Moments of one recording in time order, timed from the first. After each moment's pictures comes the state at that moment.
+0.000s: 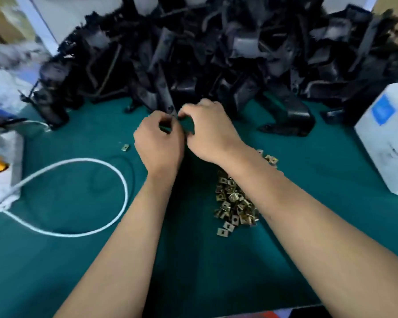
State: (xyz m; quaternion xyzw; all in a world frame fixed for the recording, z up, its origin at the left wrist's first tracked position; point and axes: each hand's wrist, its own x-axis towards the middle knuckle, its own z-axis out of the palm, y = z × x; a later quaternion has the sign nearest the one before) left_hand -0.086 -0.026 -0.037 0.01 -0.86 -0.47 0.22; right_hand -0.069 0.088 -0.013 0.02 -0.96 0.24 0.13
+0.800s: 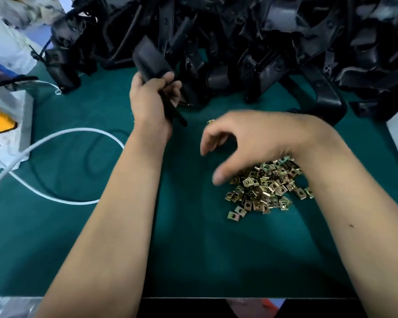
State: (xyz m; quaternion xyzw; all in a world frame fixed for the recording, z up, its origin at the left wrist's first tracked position) left_hand -0.118 -0.052 -0.019 0.09 -0.40 -0.91 0.02; right_hand -0.025 0.113 0.028 0.21 -0.94 0.20 -0.19
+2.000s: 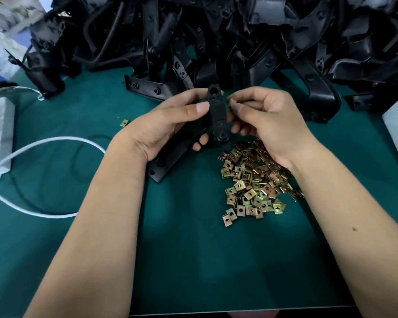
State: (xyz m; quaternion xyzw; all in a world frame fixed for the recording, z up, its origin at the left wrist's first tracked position) left_hand -0.099 -0.057 -0.028 -0.25 -0.63 -0.67 -0.31; right_hand -0.033 0.157 -0.033 0.01 -0.73 0.68 0.07
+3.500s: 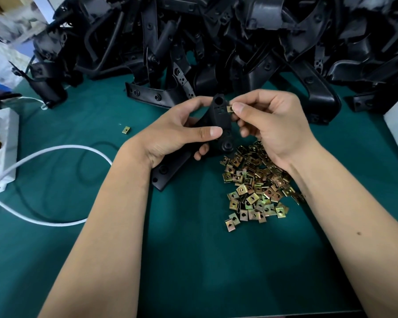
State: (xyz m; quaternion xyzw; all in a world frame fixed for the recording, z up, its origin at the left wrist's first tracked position) left_hand -0.089 -0.049 -0.022 -0.26 -0.68 -0.62 -0.29; right_hand -0.030 0.151 -0.029 0.00 -0.68 0.73 0.12
